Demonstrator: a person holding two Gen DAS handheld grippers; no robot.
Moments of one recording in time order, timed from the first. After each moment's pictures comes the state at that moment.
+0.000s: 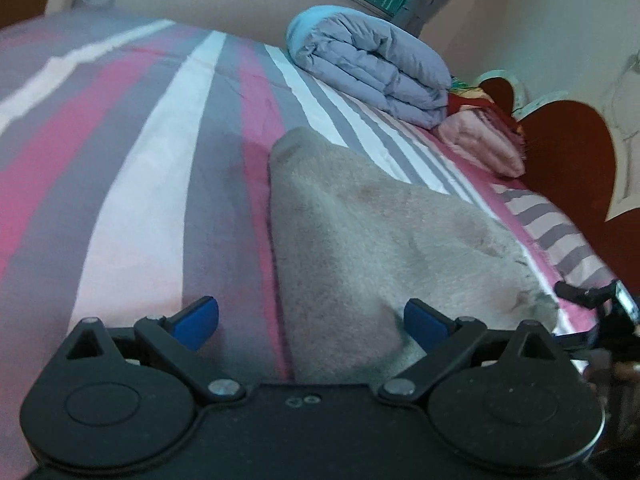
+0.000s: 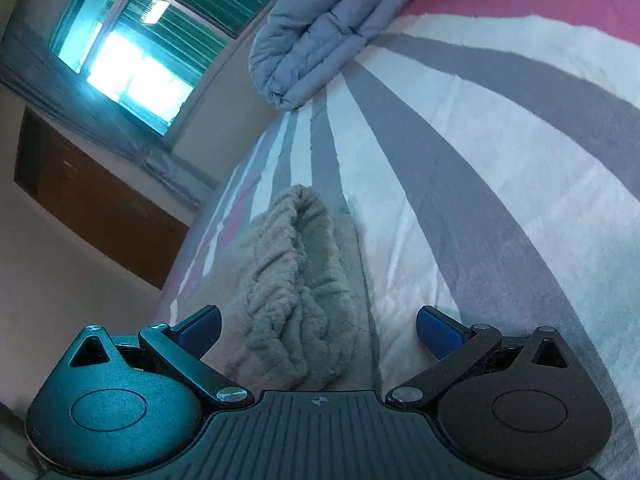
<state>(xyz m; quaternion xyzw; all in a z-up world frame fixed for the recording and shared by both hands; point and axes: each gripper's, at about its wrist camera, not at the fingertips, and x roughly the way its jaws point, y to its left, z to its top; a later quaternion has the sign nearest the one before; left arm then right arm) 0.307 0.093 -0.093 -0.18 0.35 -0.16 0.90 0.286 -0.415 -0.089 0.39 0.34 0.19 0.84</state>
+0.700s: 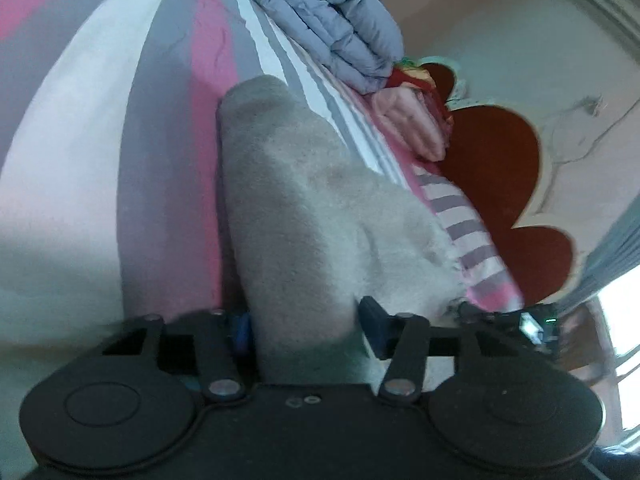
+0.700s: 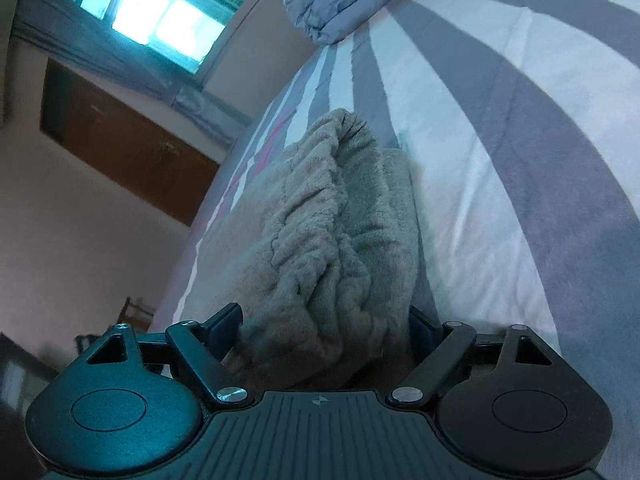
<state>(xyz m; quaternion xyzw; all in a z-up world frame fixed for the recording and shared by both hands) 0.375 0.119 -0.135 -0.30 0.41 -0.32 0.80 0.320 -0.396 -0.102 0.36 0.39 0.29 0.80</state>
